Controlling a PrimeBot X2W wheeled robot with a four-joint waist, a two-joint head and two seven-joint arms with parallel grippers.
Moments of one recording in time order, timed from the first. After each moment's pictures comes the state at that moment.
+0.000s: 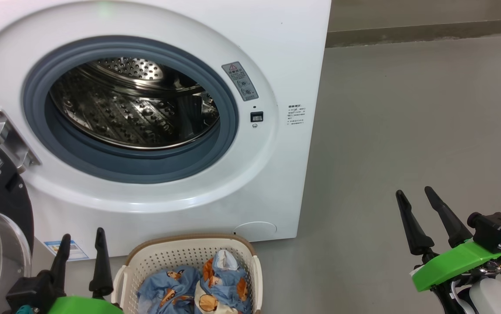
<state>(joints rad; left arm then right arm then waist) -0.09 0.22 -0.15 0.29 -0.49 0.05 -0.25 -0.17 -0.28 0.23 0.34 0.55 0.13 -0.25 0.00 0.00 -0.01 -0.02</state>
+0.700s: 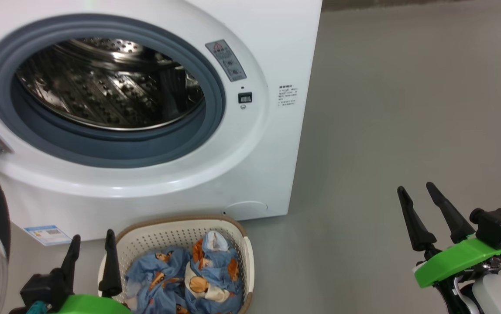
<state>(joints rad) -0.11 0.21 -0.18 0.32 -0.45 0.07 -0.25 -0.18 -0.30 0.25 0.33 0.56 0.13 -0.25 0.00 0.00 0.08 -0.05</state>
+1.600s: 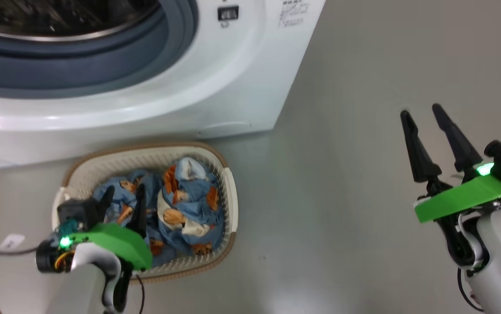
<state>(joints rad) -0.46 0.16 -0.27 0.68 -0.47 -0.04 -0.14 -0.39 -0.30 0.25 0.27 0.57 0.13 -0.25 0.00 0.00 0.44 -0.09</state>
